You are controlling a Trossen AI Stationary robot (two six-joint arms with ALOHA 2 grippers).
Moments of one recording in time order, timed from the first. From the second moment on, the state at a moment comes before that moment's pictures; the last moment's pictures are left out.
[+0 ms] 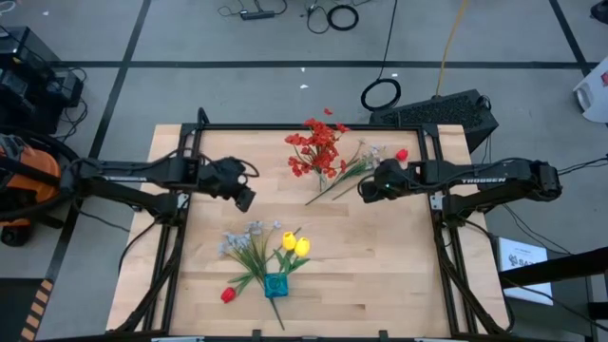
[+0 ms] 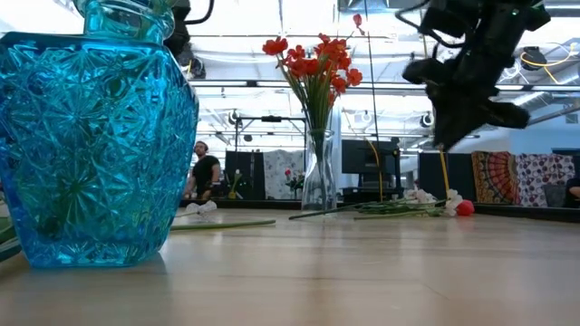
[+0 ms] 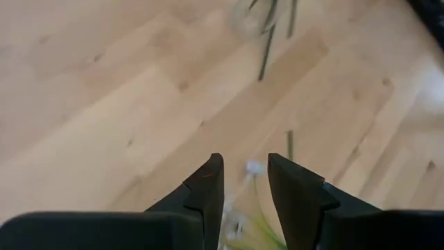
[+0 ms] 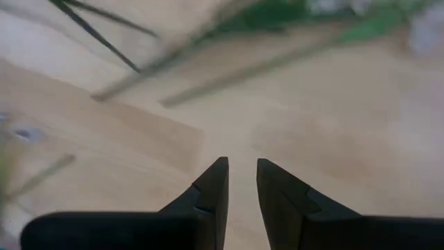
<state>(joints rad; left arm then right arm) 0.06 1.03 0.86 -0.72 -0.10 -0.81 -0.12 1.11 0.77 -0.76 0.17 1.19</state>
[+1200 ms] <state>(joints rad) -0.55 1.59 1.19 -0.93 -0.39 -2.19 -0.66 1.11 0.71 -0.84 -0.18 0.26</state>
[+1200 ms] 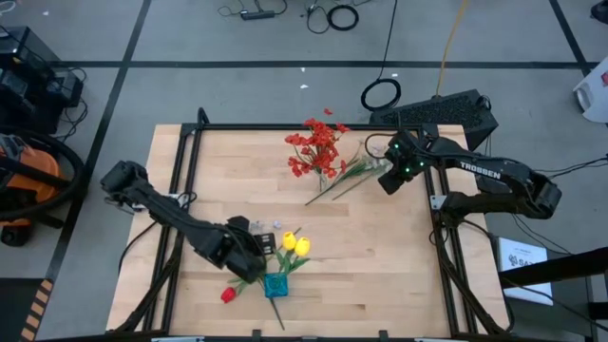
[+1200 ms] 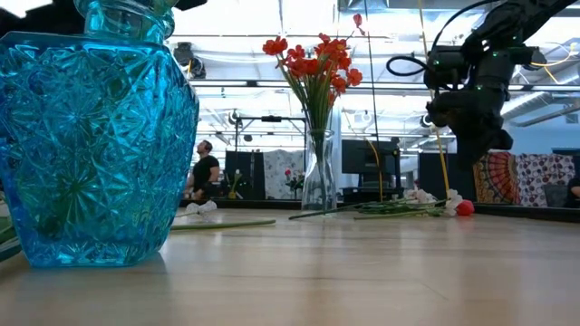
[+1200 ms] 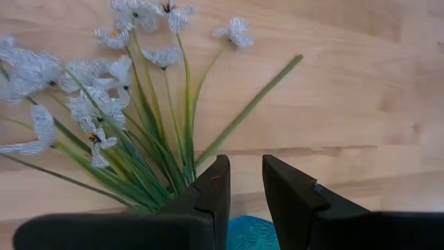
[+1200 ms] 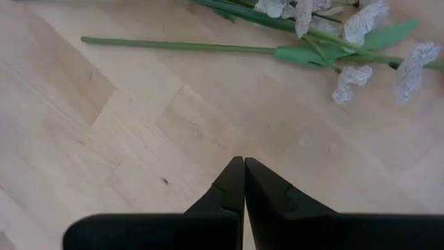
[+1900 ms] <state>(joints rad) -0.43 1.53 1.17 -1.16 -0.41 -1.75 -0.63 1.11 0.71 -0.59 -0.06 0.82</state>
